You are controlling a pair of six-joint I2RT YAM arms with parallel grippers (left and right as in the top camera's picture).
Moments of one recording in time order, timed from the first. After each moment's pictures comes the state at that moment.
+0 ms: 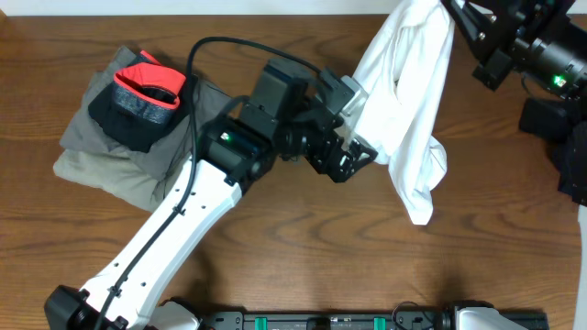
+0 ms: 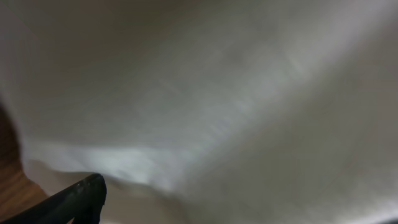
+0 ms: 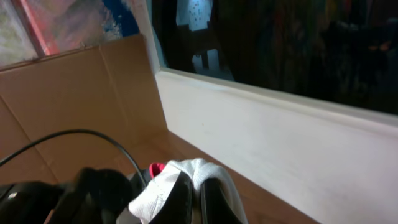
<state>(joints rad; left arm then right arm) -0.60 1.49 1.43 -0.67 0.59 -0.01 0.02 1.34 1.88 -0.53 -0.84 0.20</state>
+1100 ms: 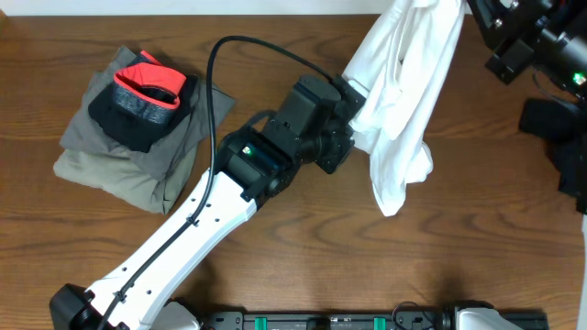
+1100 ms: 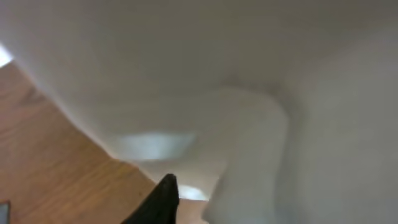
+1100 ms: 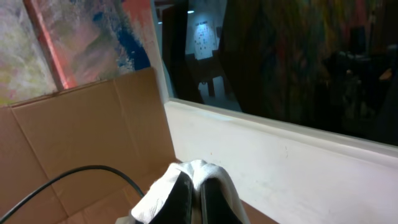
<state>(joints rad) -0.72 1.49 1.43 -0.68 0.08 0.01 0.02 1.31 1.88 -0.37 -0.83 0.36</state>
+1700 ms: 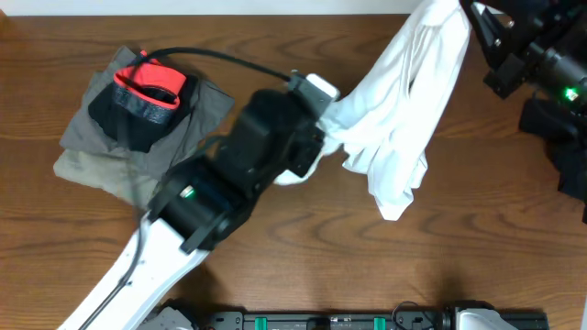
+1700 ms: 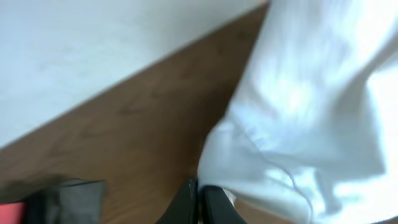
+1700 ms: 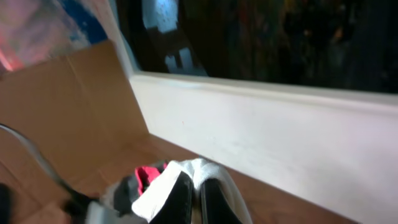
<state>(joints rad) -0.72 1.26 1.43 -0.74 -0.15 0.01 0.01 1.29 1.88 -0.65 -0.70 0.22</state>
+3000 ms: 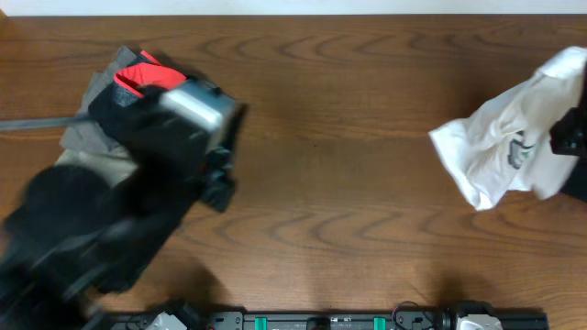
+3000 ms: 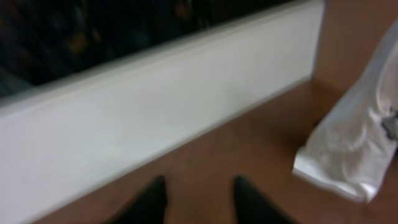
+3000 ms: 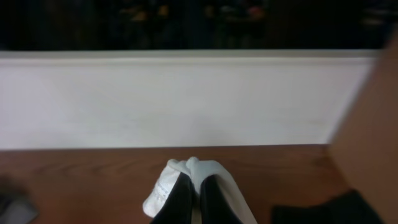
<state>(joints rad) -0.72 1.09 1.82 -0.97 -0.17 0.08 0.01 1.11 1.90 -1.00 0.04 0.05</state>
